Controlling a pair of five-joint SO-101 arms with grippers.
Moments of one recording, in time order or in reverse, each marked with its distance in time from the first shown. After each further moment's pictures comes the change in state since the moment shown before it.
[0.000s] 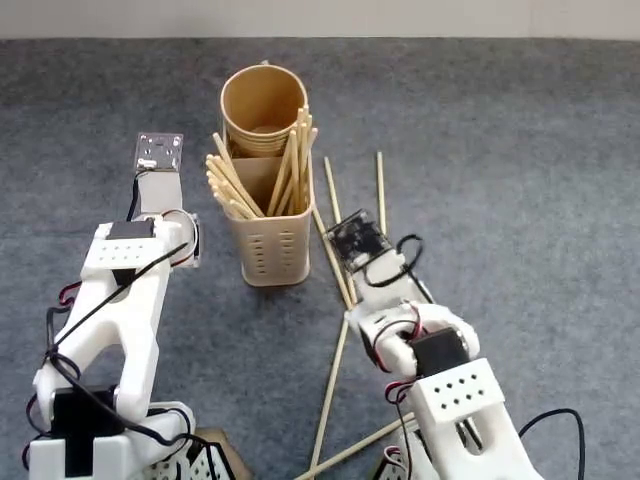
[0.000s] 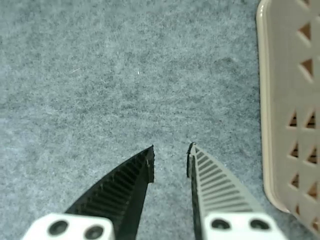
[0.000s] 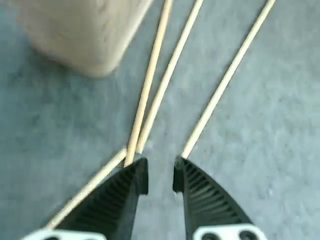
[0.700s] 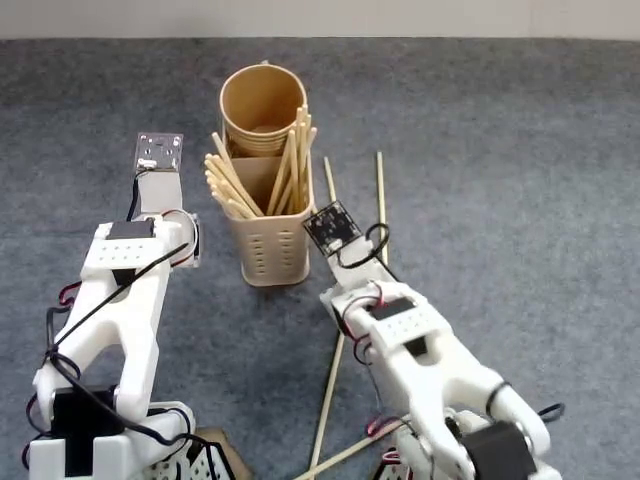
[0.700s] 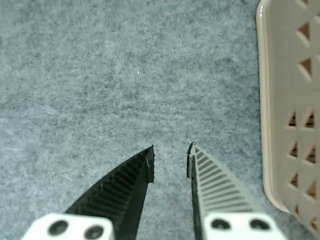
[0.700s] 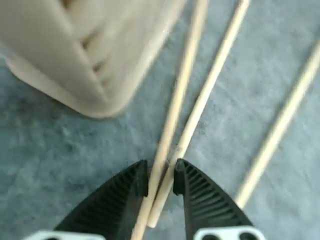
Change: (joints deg) left arm 0.0 0.0 0.0 0.0 0.0; right arm -3.1 39.5 -1.9 -35.0 -2.6
